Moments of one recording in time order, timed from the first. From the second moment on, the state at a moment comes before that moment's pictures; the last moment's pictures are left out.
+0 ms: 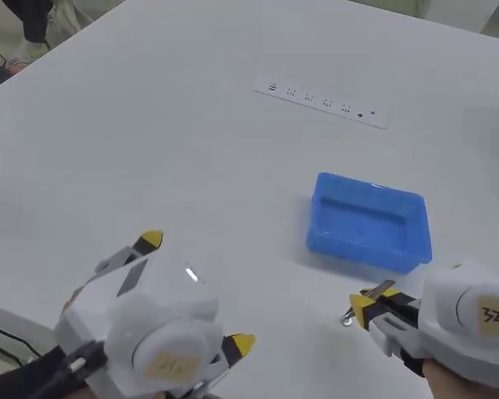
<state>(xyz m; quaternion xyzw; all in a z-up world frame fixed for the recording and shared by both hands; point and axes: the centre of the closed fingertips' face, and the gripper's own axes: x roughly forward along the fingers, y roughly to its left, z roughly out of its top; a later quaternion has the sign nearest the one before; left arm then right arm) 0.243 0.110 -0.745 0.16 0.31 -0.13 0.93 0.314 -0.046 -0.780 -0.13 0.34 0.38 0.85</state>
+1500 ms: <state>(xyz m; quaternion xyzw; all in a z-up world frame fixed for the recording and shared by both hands) 0.247 0.121 -0.743 0.15 0.30 -0.11 0.94 0.354 -0.051 -0.715 -0.07 0.30 0.37 0.88</state>
